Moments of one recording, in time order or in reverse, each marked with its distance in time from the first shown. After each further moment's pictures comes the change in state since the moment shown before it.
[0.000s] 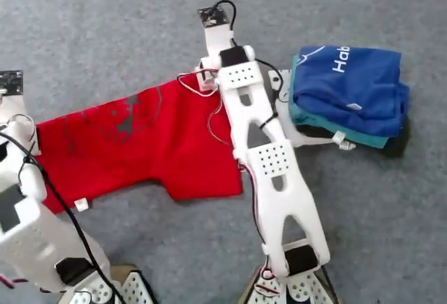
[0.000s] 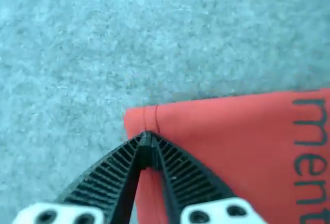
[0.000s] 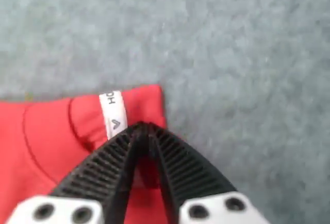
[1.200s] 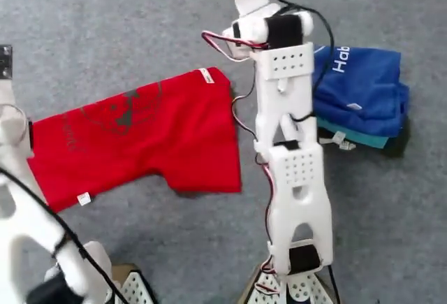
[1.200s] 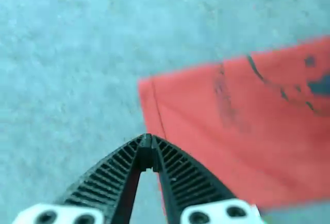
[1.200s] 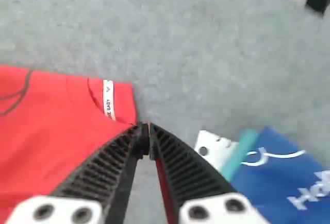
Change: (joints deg) left arm 3.6 -48.0 1.2 43.1 0.4; right arm 5.1 -29.9 -7.2 24.1 19.8
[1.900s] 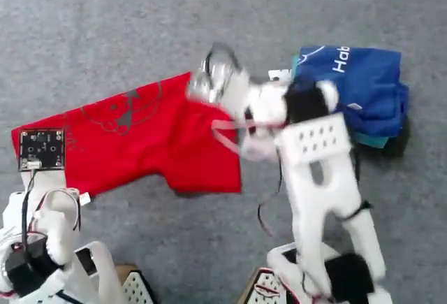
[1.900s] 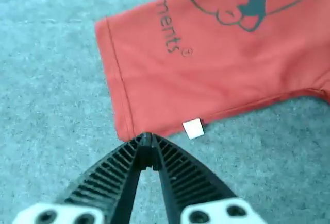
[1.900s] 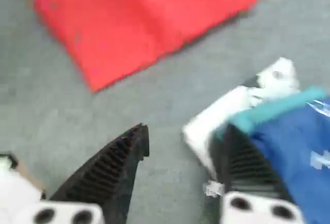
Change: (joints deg) left arm 5.6 -48.4 23.6 21.9 3.0; right arm -5.5 -71.6 103.1 -8.2 37.1
